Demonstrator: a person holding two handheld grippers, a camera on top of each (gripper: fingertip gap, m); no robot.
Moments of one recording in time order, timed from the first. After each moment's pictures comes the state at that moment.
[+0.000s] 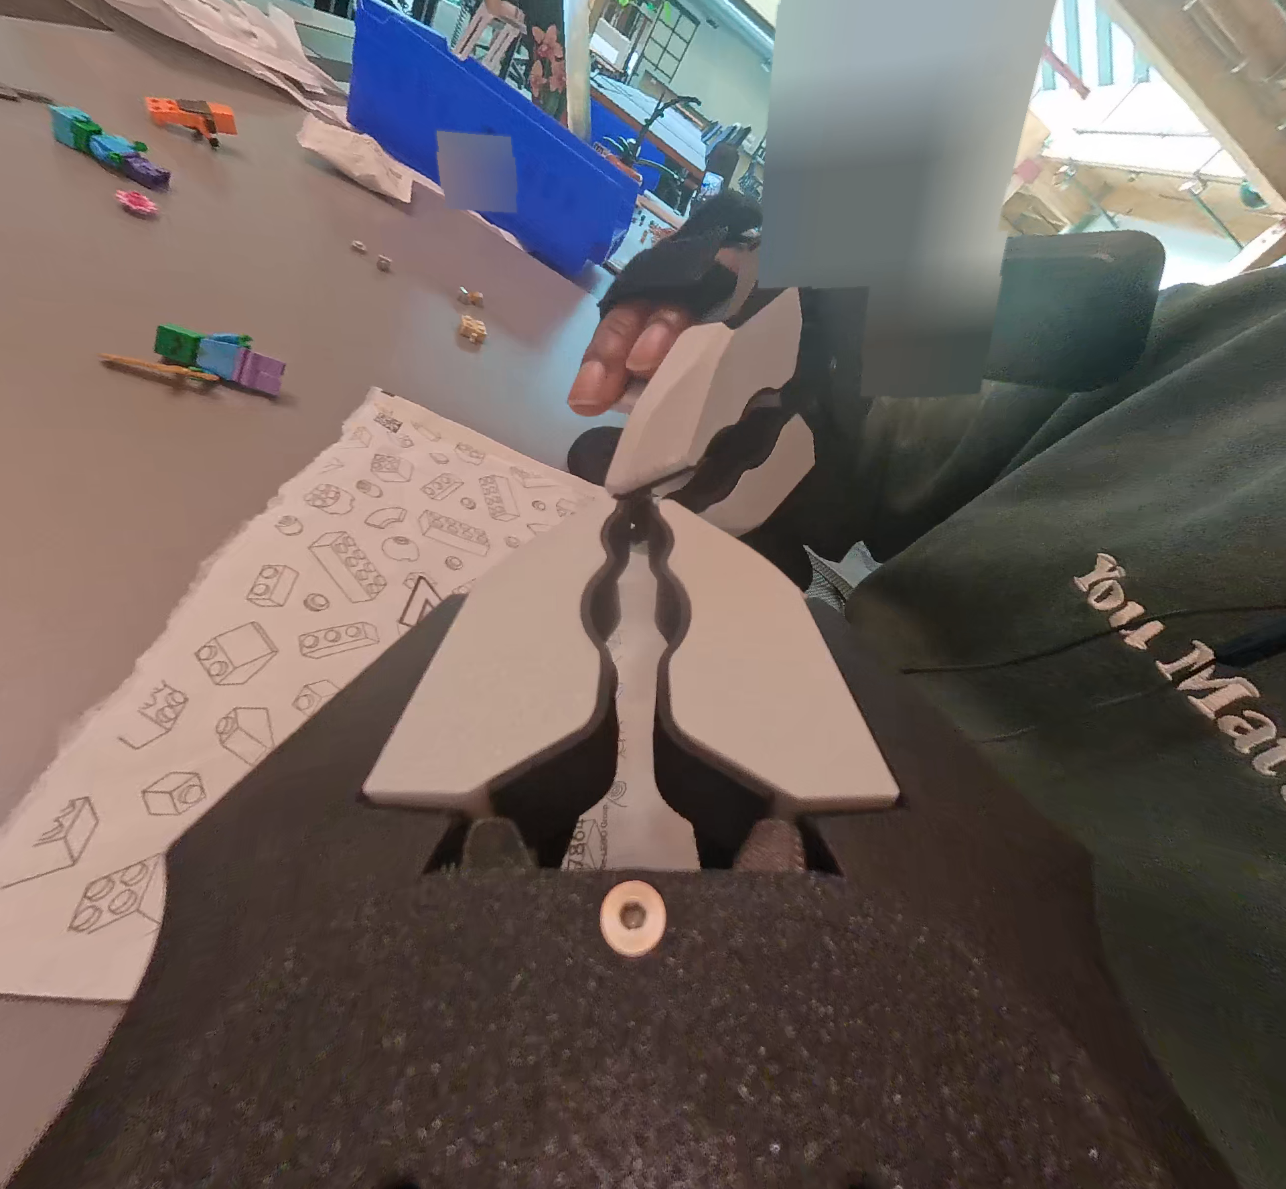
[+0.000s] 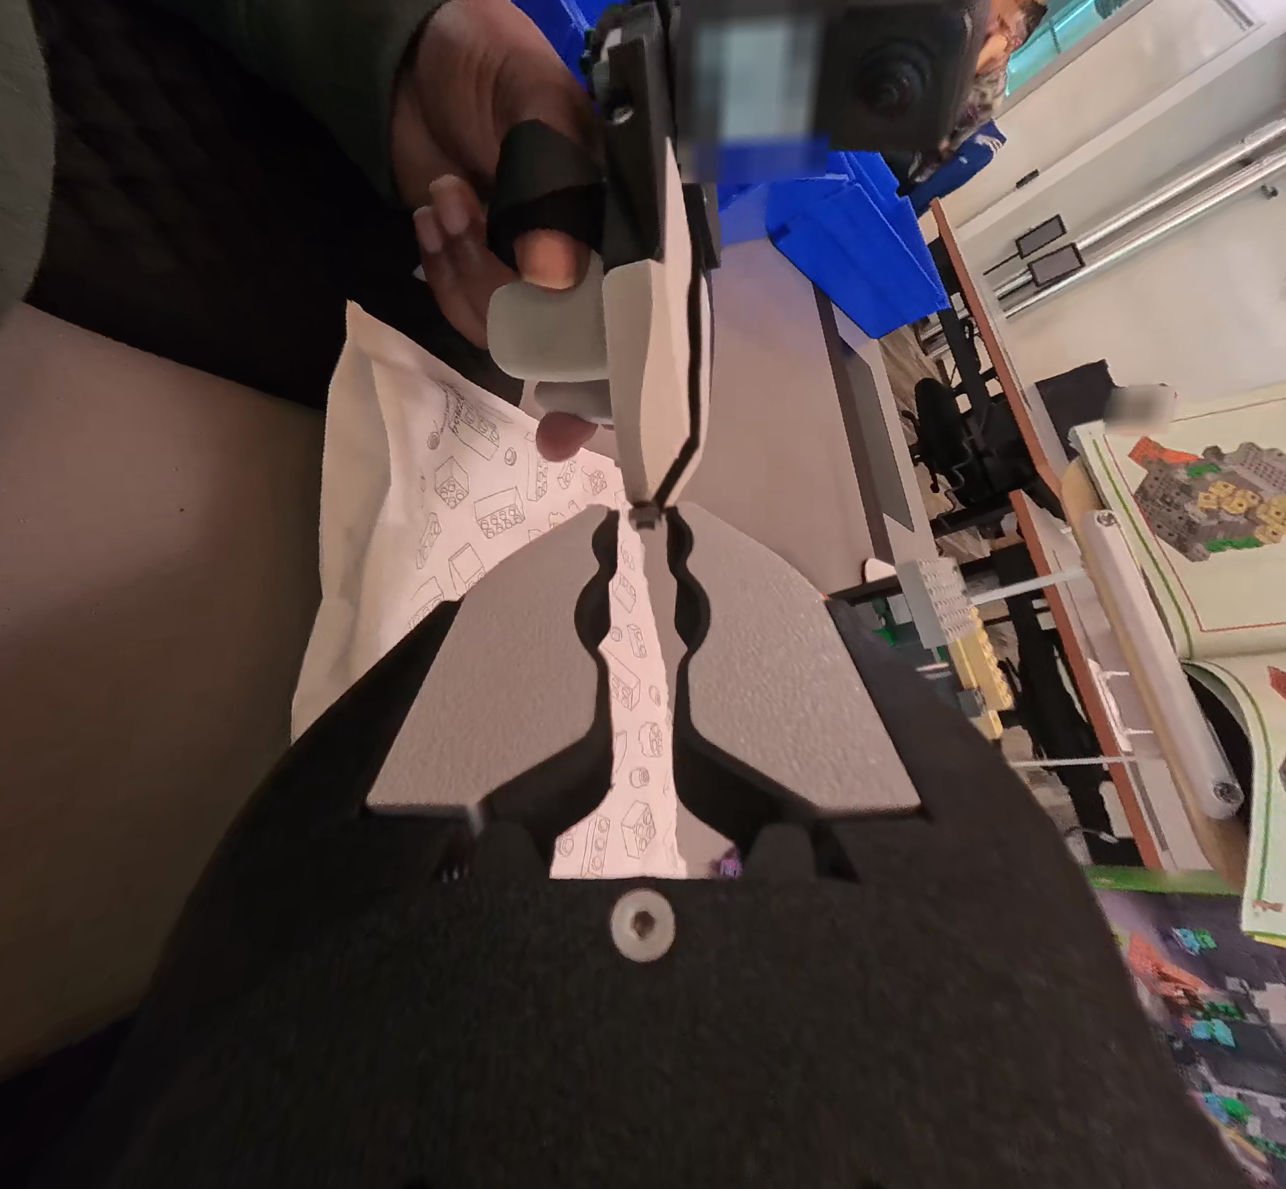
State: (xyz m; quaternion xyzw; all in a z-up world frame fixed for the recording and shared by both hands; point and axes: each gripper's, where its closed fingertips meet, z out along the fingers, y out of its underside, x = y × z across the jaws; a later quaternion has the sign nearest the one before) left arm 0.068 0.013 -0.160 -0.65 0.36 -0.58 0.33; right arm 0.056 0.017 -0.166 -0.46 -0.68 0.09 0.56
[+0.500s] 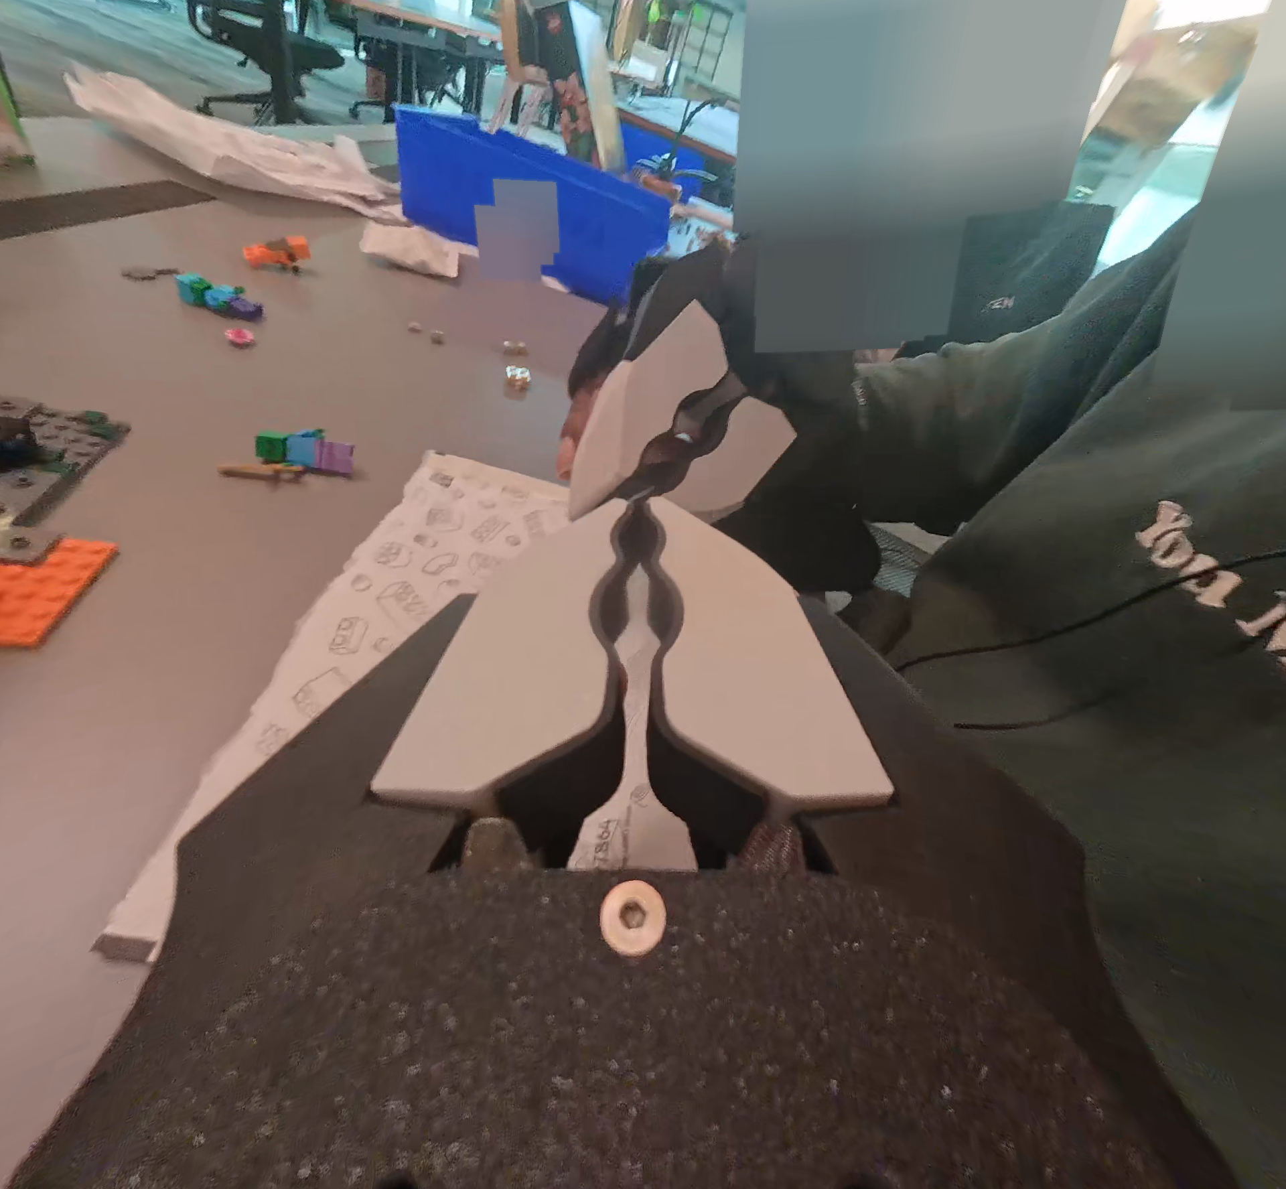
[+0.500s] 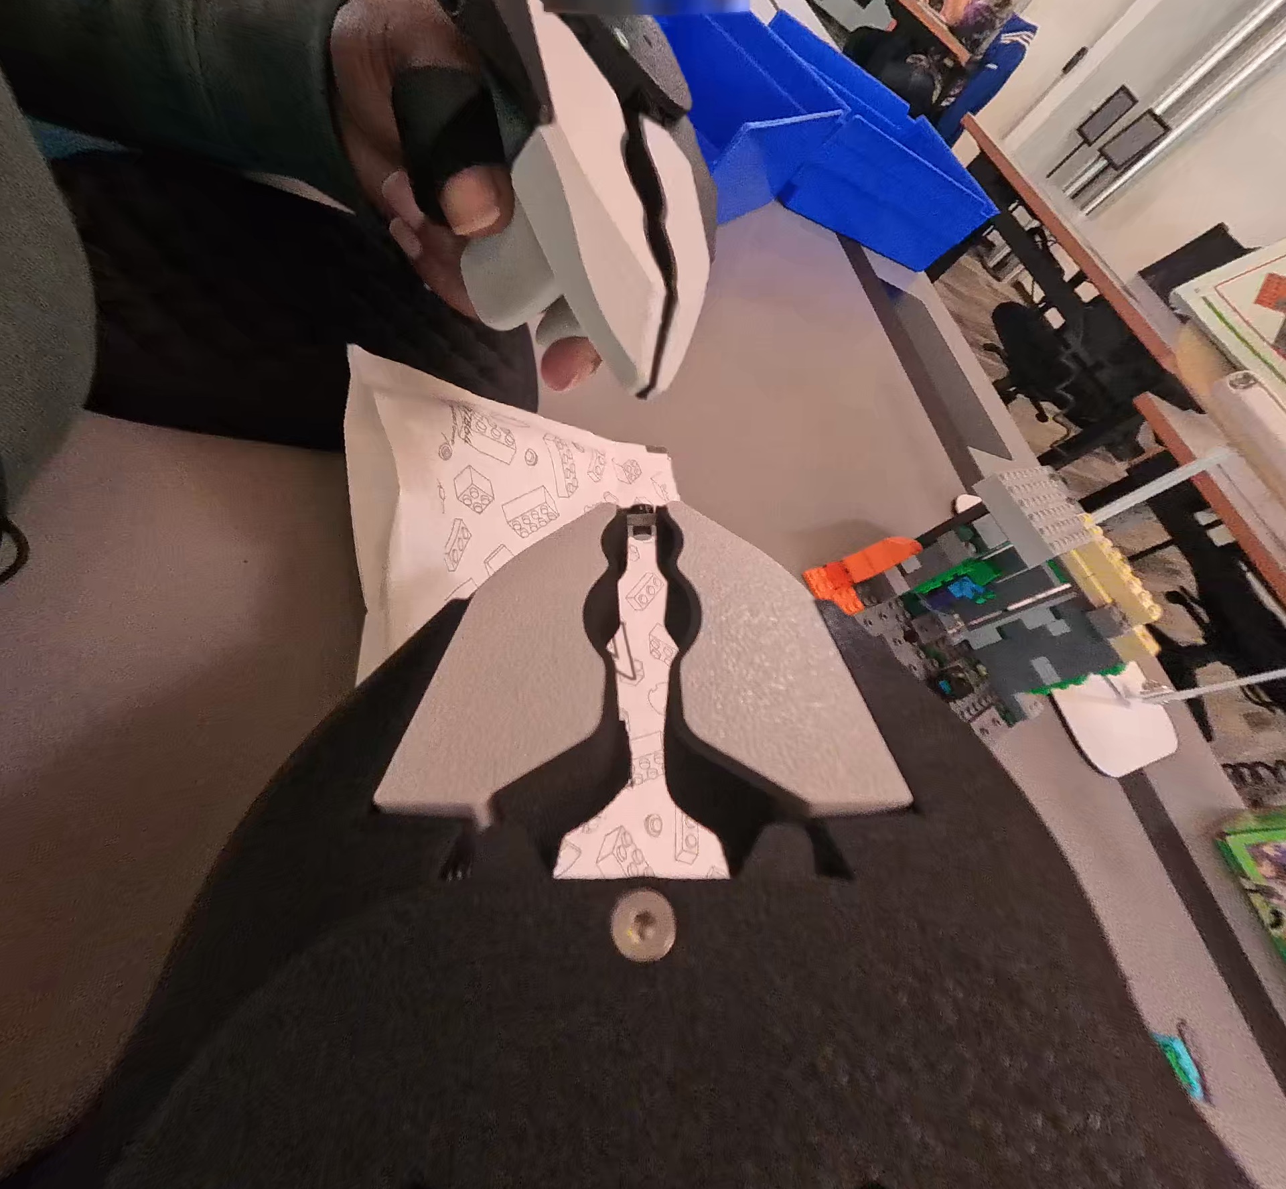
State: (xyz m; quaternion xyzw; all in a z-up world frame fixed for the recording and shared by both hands) left arm 0.064 0.011 -0.147 -0.63 0.41 -0.51 0.41; right arm 0.067 0.022 -0.174 -0.54 -0.62 0.18 0.54
